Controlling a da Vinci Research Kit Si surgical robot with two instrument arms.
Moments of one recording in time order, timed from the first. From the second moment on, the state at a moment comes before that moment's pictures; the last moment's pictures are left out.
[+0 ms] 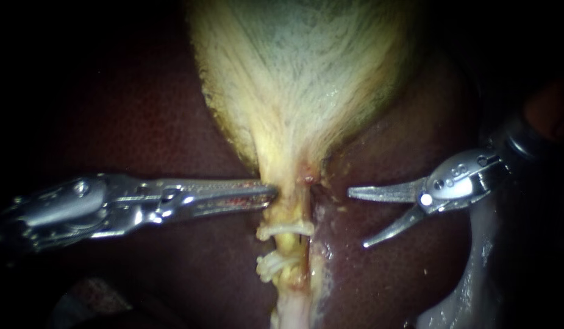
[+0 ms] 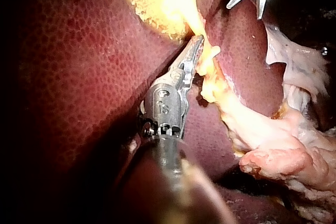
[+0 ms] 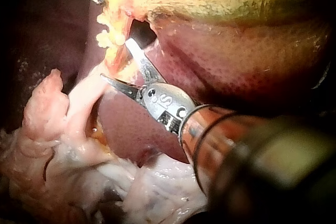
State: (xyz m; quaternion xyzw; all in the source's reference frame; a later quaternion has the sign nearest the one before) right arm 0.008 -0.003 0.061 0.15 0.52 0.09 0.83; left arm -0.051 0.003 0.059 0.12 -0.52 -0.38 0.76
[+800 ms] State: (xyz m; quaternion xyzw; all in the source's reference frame) right arm 0.017 -0.011 0.067 0.30 0.47 0.13 0.82; left arm -0.045 0.002 0.057 0.12 -0.52 -0.38 0.76
